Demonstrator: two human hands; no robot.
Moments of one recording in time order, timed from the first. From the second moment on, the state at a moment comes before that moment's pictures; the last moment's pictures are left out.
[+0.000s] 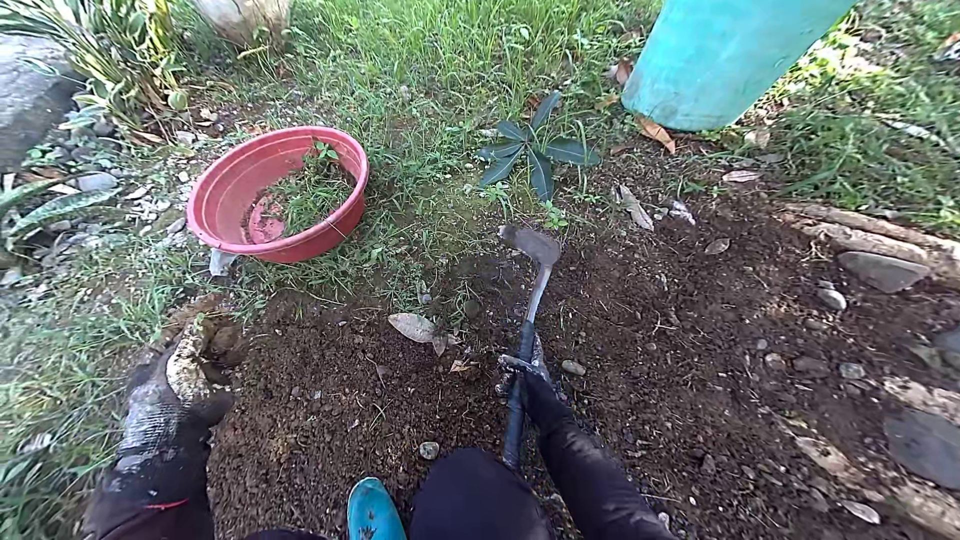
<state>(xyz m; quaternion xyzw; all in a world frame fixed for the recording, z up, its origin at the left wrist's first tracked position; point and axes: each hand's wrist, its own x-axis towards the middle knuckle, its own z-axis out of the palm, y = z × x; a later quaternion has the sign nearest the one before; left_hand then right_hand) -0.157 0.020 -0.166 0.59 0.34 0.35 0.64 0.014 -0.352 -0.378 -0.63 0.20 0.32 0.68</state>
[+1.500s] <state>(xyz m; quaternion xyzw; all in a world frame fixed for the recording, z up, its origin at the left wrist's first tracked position) -0.154 0.000 -0.164 0.63 0.40 0.34 0.57 -0.046 -0.451 -0.382 -0.74 0.13 0.42 0.52</state>
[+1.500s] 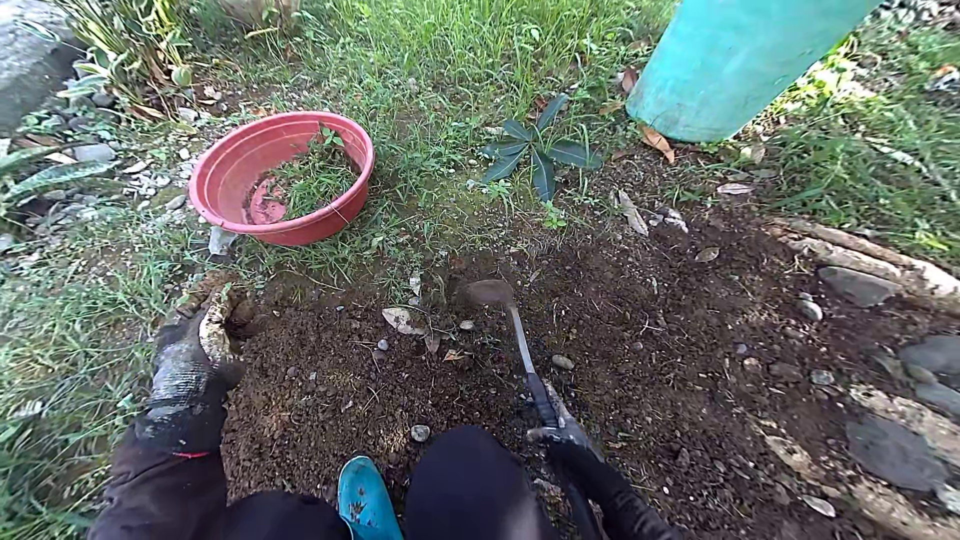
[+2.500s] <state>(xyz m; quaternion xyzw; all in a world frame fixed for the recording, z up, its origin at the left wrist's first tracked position) -0.145 0.002 -0.165 0.62 0.39 0.35 0.58 -0.011 -0.382 -0.369 -0.64 0.15 0.36 0.66</state>
